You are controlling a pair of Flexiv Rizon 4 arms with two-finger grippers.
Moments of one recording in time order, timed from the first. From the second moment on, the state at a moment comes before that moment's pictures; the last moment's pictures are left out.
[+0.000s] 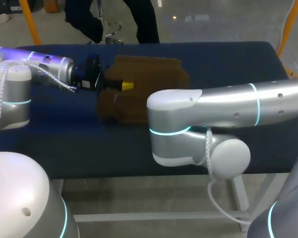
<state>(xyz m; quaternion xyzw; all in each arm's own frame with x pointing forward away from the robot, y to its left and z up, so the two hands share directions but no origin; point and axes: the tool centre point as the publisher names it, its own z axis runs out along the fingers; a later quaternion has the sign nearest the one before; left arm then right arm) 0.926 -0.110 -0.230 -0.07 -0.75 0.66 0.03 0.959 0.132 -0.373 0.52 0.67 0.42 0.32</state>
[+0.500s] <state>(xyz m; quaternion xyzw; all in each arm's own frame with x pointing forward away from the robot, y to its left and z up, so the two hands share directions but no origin) 0.918 -0.118 -0.222 -0.11 -0.77 0.62 0.02 0.954 0.129 -0.368 0.54 0.65 0.41 0.33</state>
